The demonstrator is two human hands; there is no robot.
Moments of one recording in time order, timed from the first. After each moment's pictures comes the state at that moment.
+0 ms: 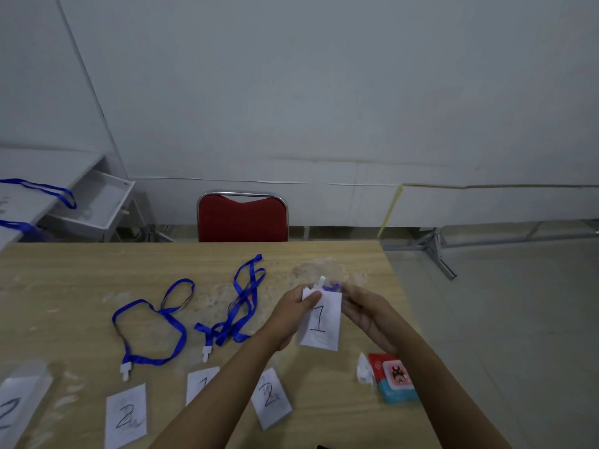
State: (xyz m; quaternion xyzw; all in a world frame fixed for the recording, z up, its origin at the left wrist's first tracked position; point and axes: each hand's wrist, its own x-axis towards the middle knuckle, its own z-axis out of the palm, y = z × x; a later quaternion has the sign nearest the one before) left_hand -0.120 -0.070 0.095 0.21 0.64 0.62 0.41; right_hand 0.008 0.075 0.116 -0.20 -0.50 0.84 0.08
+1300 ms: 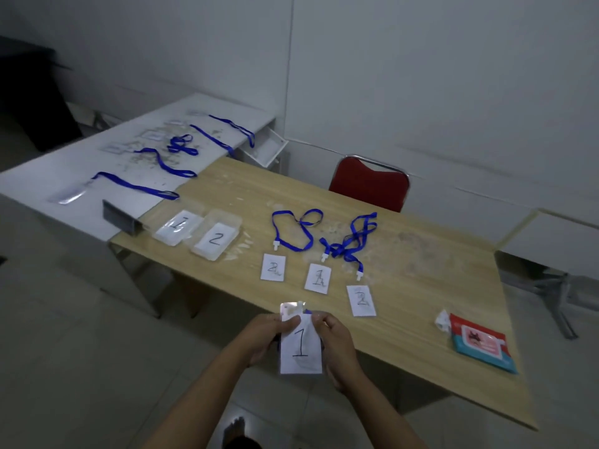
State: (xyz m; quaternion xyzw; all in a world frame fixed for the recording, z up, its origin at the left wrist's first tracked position) left_hand 0.046 -0.418 0.070 -0.05 0.63 0.67 0.38; right_hand 0.107 -0.266 0.063 -0.24 -0.66 0.71 -0.04
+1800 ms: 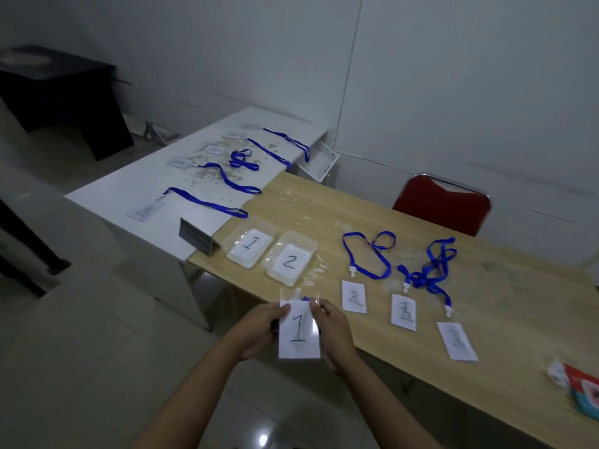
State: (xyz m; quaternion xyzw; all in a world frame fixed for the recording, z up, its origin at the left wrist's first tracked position) left_hand -0.071 -0.619 0.077 -0.04 0.63 0.70 0.33; right_hand -0.032 -0.460 0.072 -0.20 -0.68 0.71 -0.04
